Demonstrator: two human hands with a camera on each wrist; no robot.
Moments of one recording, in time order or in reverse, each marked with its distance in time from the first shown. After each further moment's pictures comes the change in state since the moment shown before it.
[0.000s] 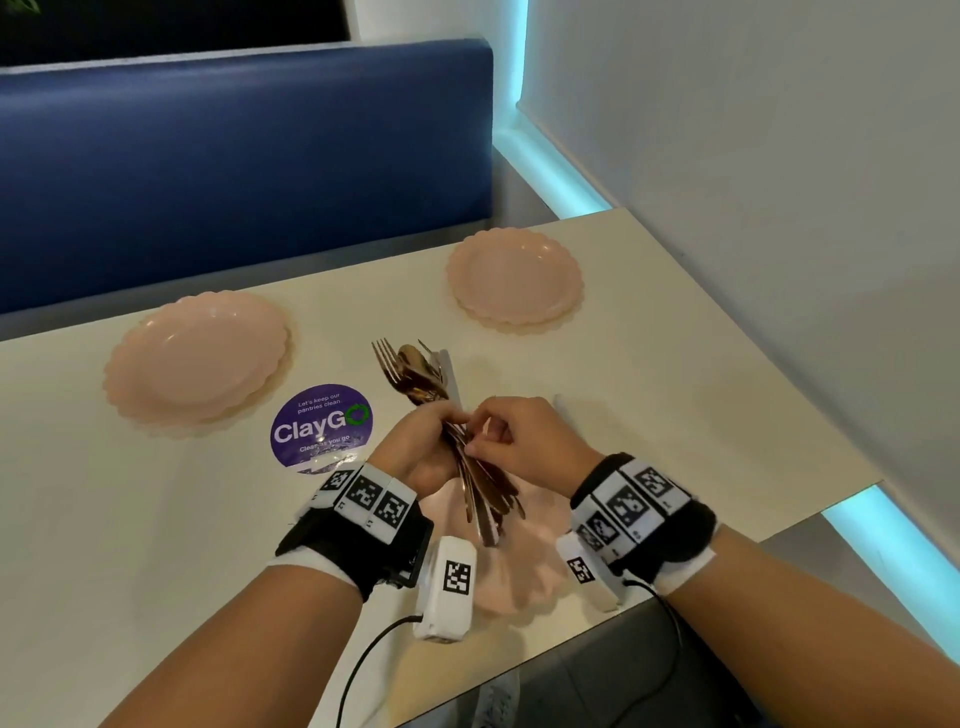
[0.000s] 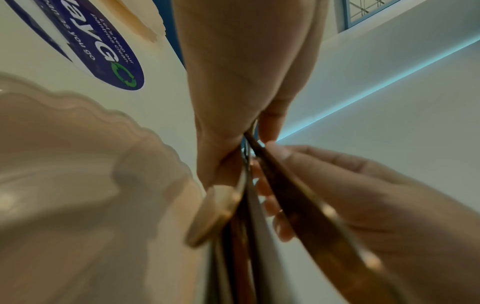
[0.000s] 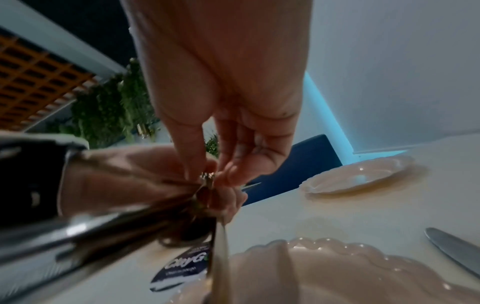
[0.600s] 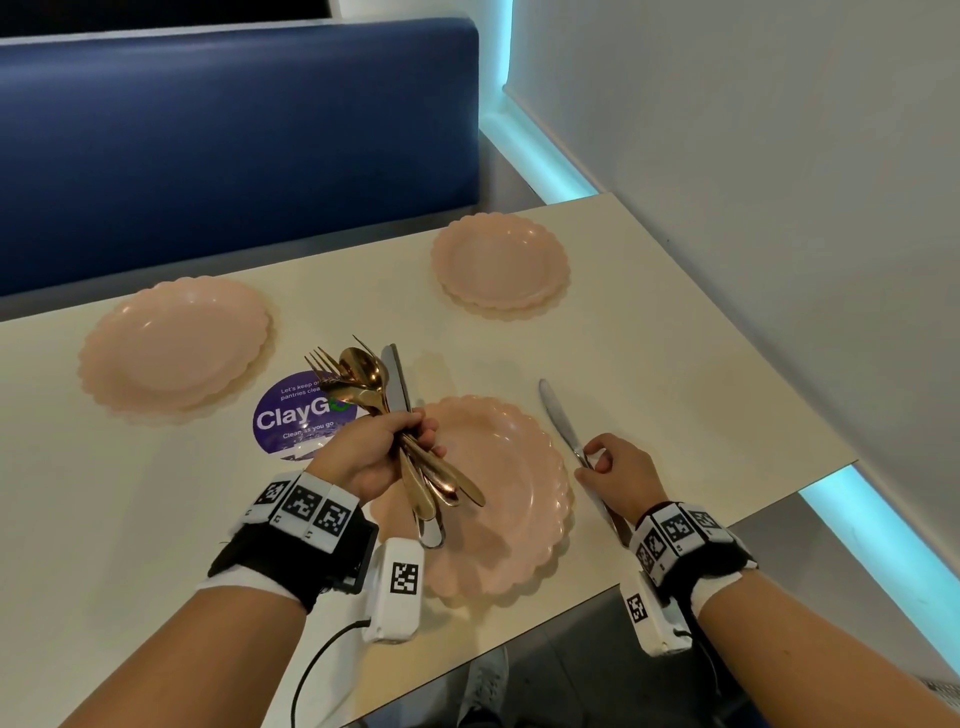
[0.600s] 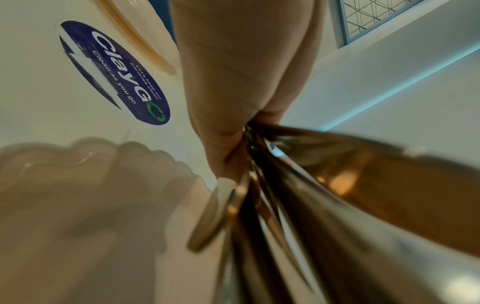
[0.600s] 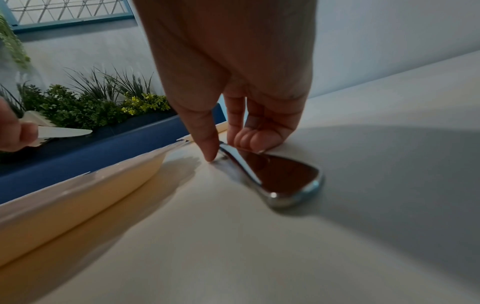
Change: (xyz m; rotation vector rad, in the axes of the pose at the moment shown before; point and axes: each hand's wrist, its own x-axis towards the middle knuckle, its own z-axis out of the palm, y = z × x) left_hand -0.005 -0.005 -0.036 -0.043 0.063 -0.015; right_hand -0.051 0.149 0.011 -0.018 0.267 0.525
